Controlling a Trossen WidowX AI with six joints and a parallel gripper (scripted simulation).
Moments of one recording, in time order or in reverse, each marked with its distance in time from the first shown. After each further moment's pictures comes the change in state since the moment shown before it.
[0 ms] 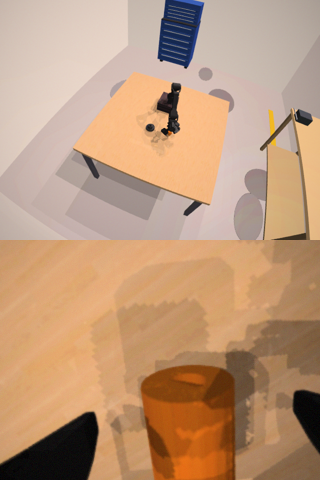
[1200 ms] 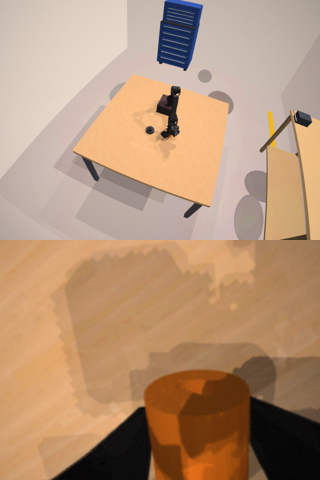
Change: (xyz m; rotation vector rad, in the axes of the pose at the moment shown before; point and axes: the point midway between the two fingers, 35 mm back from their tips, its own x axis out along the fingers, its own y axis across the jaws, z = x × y) arm 0.012 0.002 -0.001 -0.001 0.004 0.006
